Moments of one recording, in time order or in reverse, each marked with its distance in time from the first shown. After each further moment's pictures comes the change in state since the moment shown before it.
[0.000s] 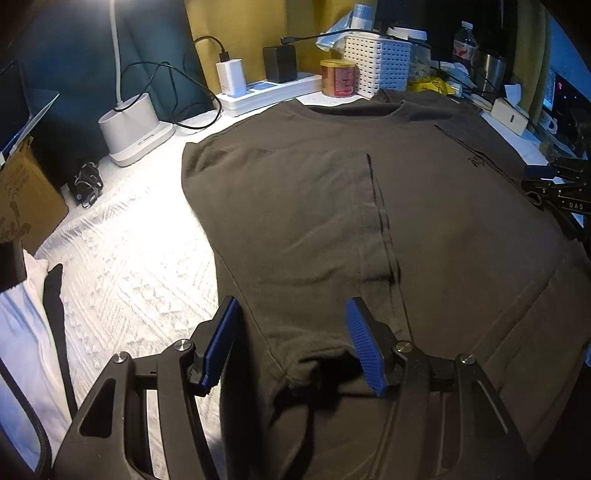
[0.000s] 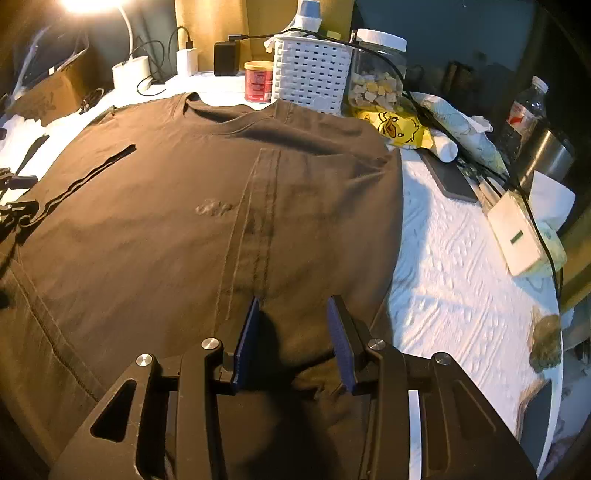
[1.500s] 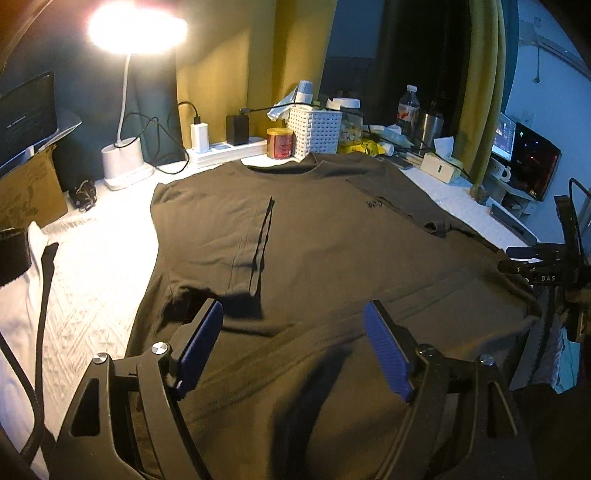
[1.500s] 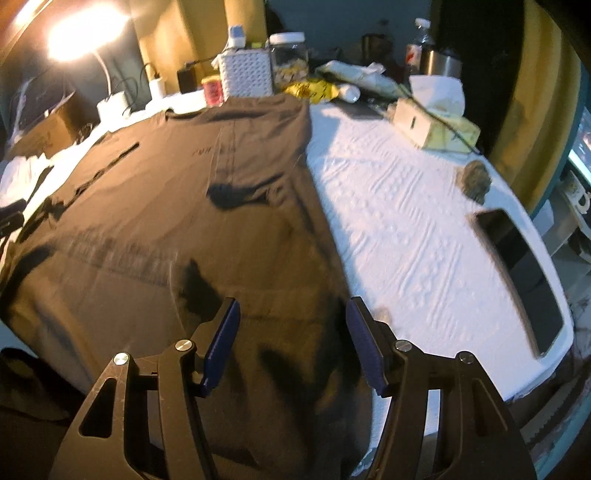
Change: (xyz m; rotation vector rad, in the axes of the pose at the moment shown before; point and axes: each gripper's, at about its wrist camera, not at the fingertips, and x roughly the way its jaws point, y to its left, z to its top) left arm -0.088 -0.066 -0.054 -0.080 -0.254 -0.133; right arm -0.088 -0.011 -0.132 0.241 -0.028 -0.024
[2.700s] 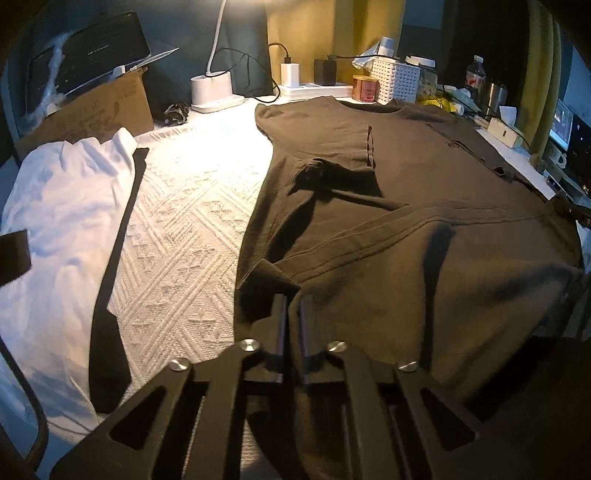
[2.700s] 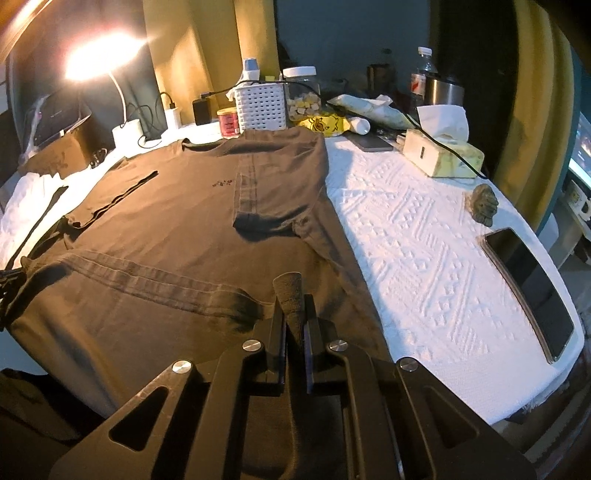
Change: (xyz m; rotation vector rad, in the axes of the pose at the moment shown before) left arm -0.037 0.057 -0.074 -0.107 0.152 0.215; right arm -0.015 0.015 0.005 0.017 -0.165 0.031
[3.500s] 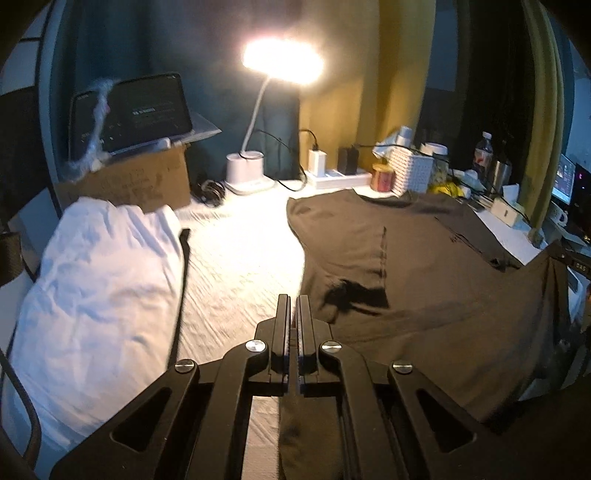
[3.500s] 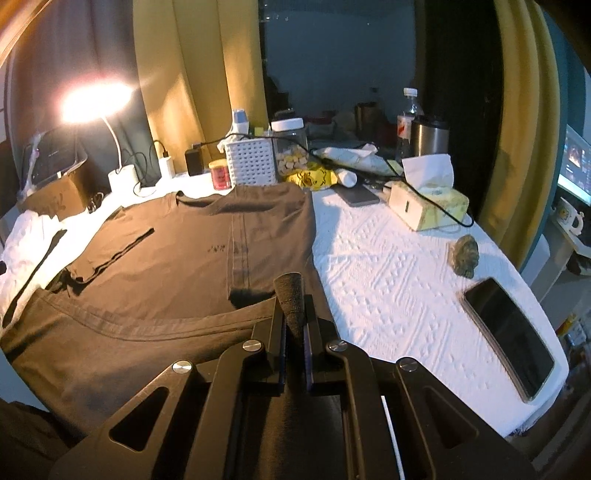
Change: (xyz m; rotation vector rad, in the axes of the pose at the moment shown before) left arm -0.061 0.027 0.049 -0.067 -0.256 0.051; right arm -0.023 -0.009 0.044 0.024 -0.135 -0.018
